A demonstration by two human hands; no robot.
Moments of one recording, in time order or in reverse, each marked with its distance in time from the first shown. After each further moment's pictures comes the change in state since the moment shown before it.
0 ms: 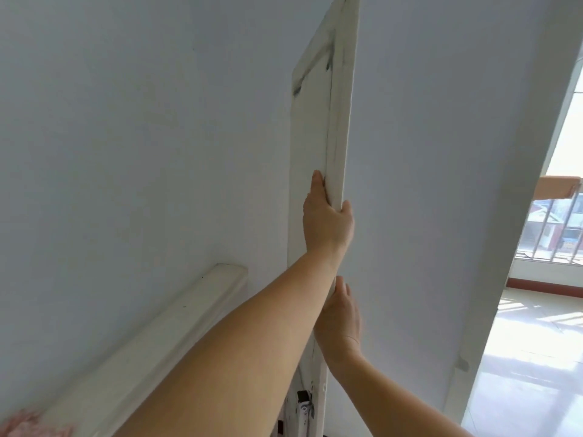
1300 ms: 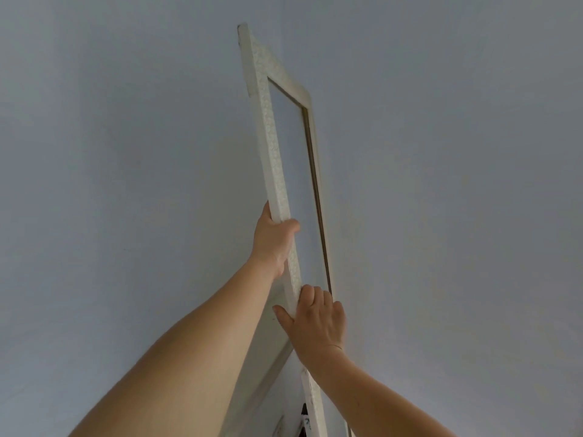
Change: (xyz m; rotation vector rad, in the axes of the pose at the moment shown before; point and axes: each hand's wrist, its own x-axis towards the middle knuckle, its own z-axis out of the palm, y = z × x) left_hand 0.055 -0.068 -0.247 -0.201 0.082 -0.169; right_hand -0.041 -0.147 0.166 -0.418 0.118 -0.516
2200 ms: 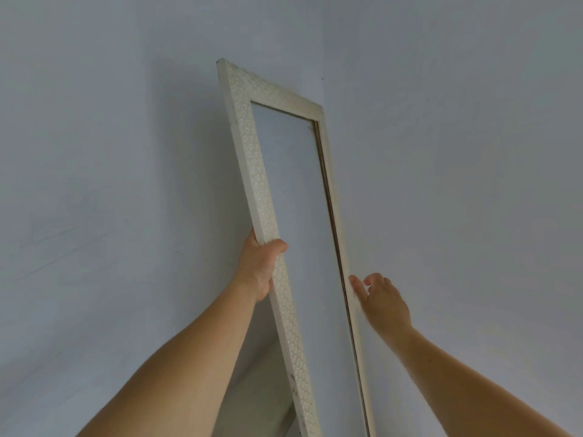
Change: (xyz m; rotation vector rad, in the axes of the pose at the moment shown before) left_hand 0.003 -0.010 -0.092 -0.121 0.038 -0.031; right_hand 0.055 0.048 0.018 0.342 -0.291 0.280
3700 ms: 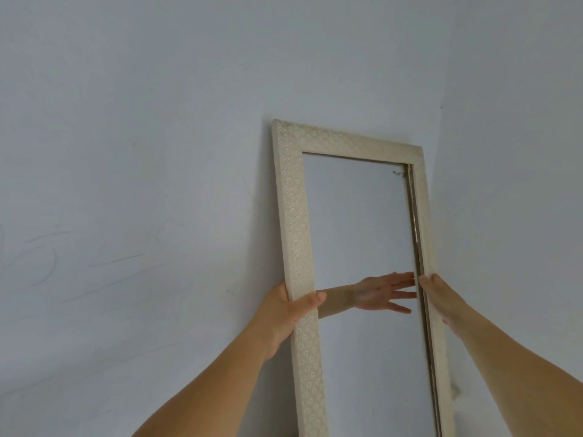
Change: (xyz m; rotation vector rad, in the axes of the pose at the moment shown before) left_hand 0.035 -0.007 -0.045 0.321 0.189 0.012; right_hand 0.210 -0.059 0.041 0.510 -0.427 -0.011
